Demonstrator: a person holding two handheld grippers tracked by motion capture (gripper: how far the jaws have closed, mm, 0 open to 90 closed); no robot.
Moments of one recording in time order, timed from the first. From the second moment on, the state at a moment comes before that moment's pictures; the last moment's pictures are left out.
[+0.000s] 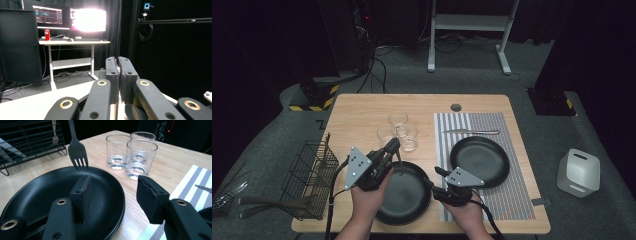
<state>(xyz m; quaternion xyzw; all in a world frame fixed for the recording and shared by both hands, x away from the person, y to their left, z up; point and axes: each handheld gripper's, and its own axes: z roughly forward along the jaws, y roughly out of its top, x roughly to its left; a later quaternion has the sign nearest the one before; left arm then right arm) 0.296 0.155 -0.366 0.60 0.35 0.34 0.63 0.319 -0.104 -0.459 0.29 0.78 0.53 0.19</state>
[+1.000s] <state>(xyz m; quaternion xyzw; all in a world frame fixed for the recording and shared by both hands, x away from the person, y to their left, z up) 0.294 0.133 -0.367 0.61 0.34 0.32 0.64 0.317 -0.097 -0.456 0.29 0.76 0.55 0.18</state>
